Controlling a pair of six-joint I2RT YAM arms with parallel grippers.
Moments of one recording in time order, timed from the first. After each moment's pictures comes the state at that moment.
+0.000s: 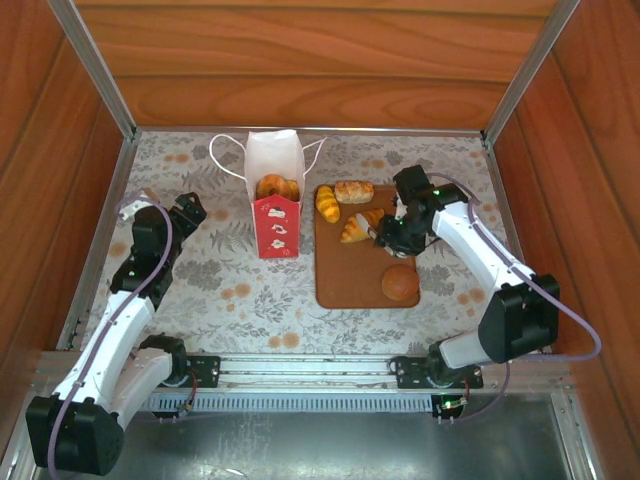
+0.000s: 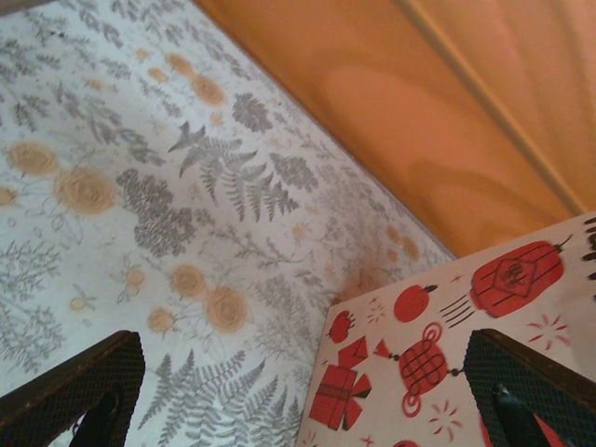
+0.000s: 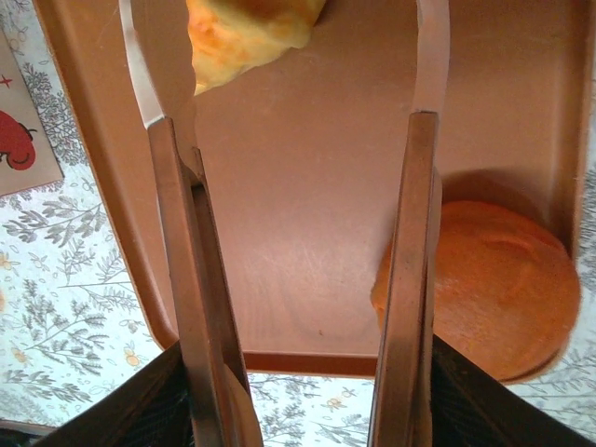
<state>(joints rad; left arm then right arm) -0.15 0.82 0.59 -0.16 -0.15 -0.83 0.38 1.45 1.20 -1.09 -0.20 0.48</state>
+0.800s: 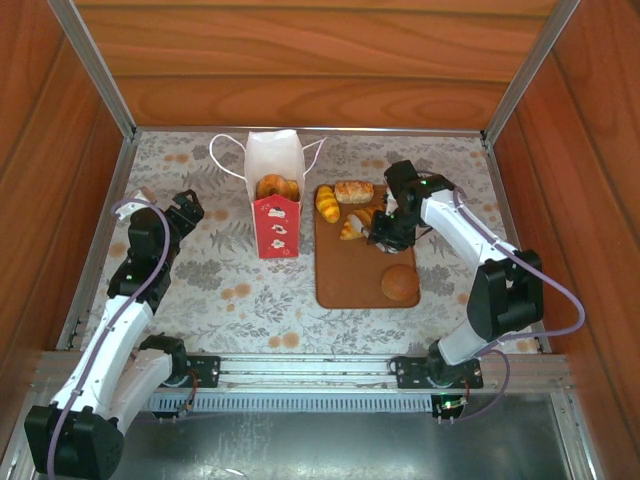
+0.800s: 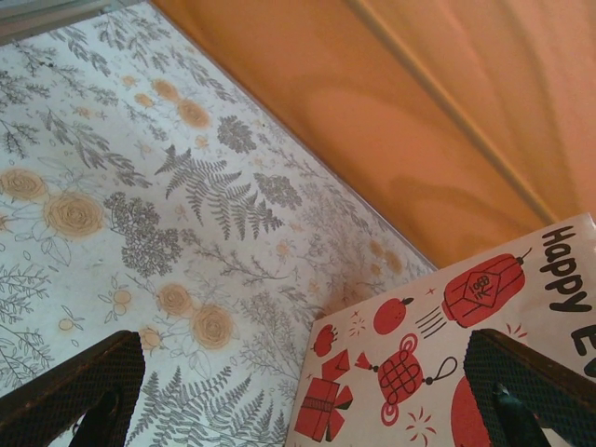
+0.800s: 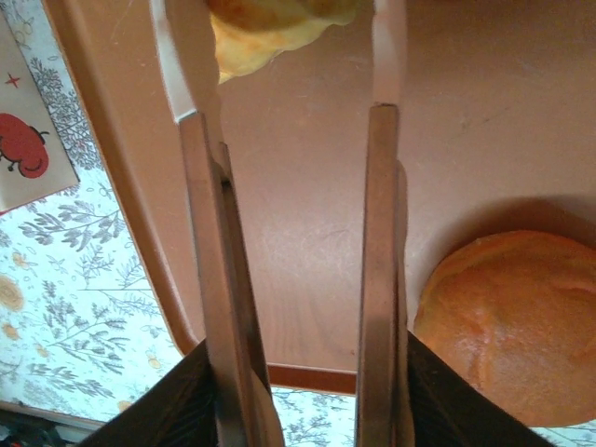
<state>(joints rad) -0.15 0.78 0.59 -0.16 -0.16 -0.82 0.38 1.58 1.27 -1.09 -0.26 0.46</state>
